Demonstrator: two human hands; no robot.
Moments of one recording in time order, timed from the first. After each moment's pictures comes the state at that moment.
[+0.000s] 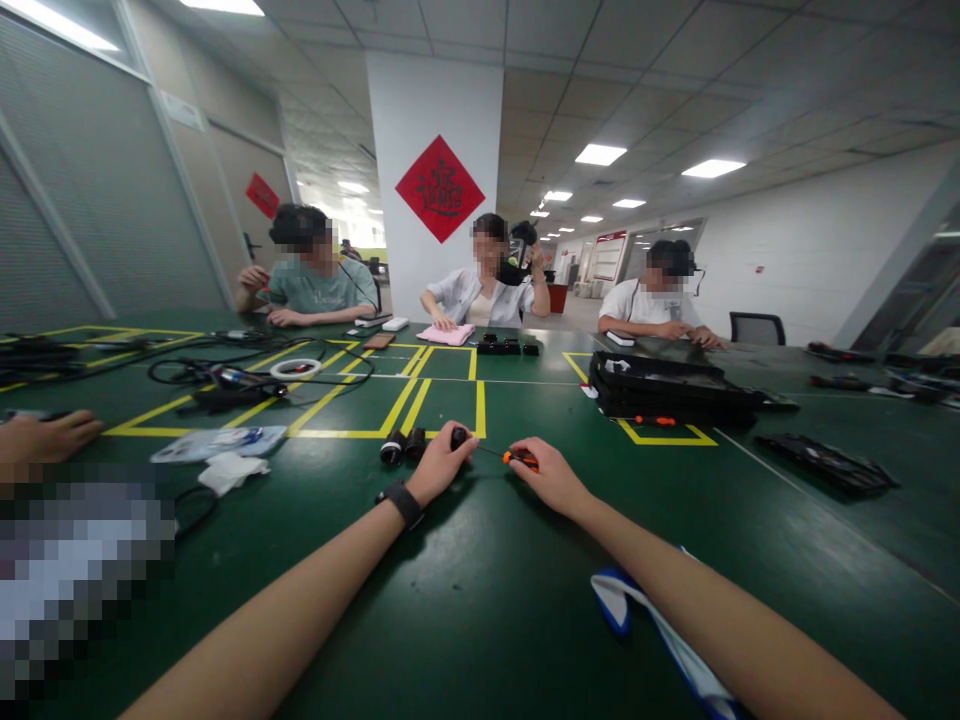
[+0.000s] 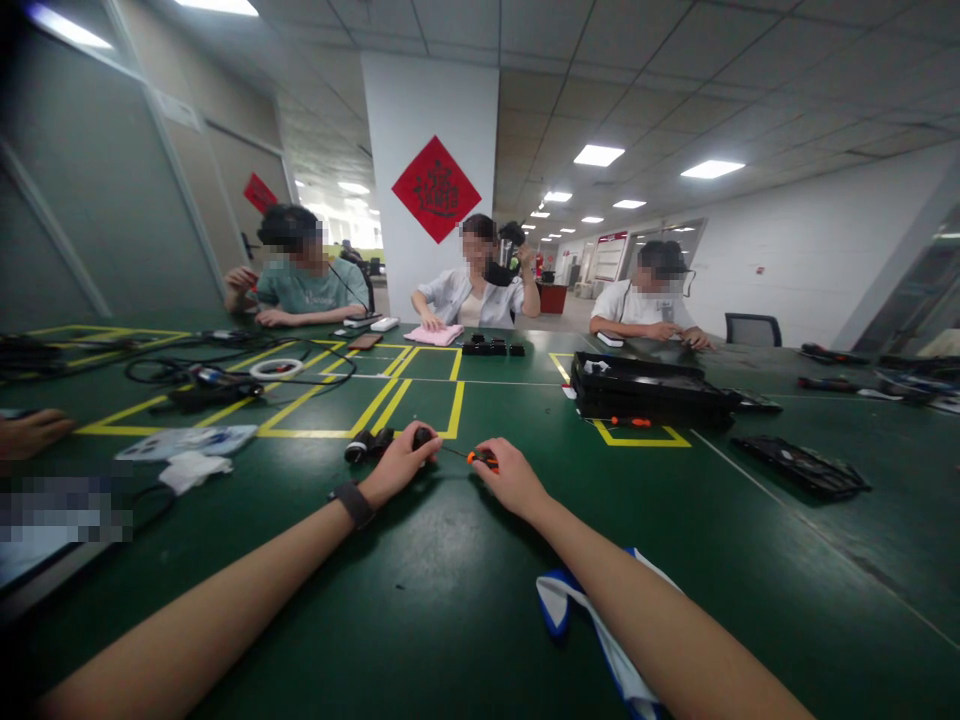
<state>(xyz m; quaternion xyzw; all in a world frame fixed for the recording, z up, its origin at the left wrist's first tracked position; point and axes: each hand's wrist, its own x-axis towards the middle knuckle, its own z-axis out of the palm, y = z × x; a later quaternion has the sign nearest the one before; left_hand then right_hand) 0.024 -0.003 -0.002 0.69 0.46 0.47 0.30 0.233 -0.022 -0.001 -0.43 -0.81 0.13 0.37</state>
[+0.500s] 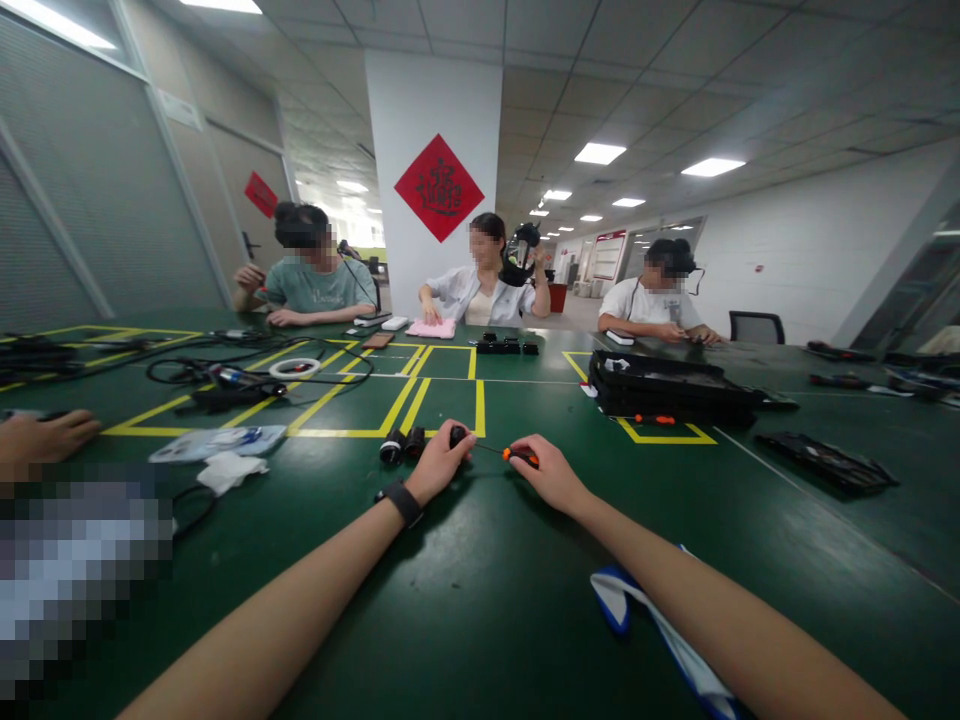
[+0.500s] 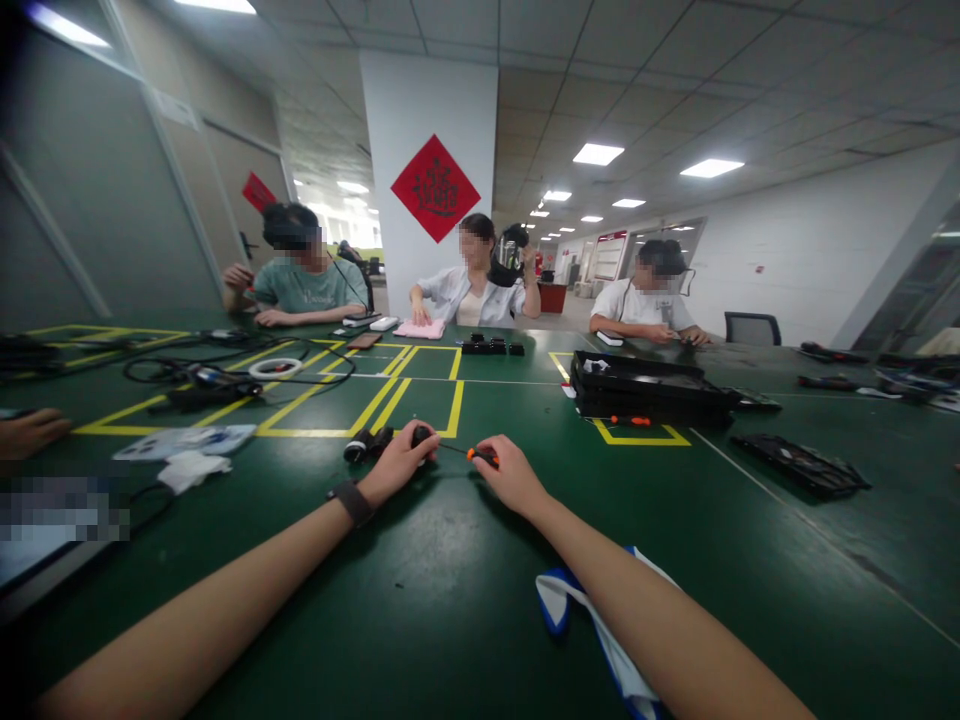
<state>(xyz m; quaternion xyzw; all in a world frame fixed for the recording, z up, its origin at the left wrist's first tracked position) 0.024 0.001 -0.006 0.68 0.46 0.47 0.31 0.234 -0.020 -0.003 -0.44 -0.80 0.14 0.39</state>
